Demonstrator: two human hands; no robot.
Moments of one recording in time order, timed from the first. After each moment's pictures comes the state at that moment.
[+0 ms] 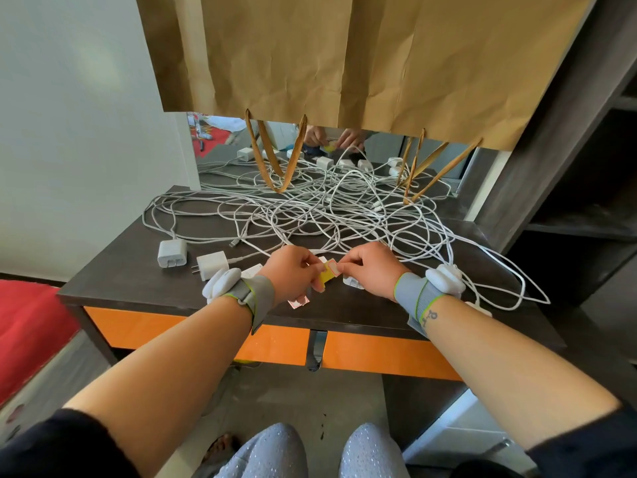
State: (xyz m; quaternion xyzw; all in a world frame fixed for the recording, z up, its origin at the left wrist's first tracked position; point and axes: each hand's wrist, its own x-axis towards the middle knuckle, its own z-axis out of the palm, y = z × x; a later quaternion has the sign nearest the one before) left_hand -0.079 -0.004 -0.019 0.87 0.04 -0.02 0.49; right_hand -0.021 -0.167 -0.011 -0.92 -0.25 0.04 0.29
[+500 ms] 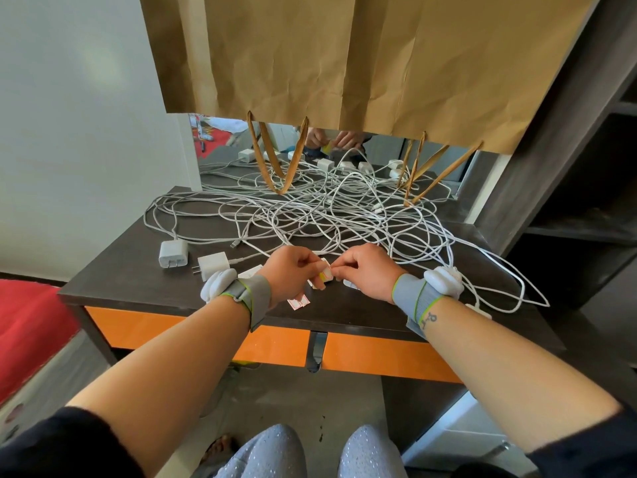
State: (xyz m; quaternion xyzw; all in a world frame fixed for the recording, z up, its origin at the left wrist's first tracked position) left_hand -0.078 0.001 -0.026 0.83 0.01 0.00 0.55; right_hand -0.030 -0.161 -0.005 -0.91 -0.29 0.06 0.30
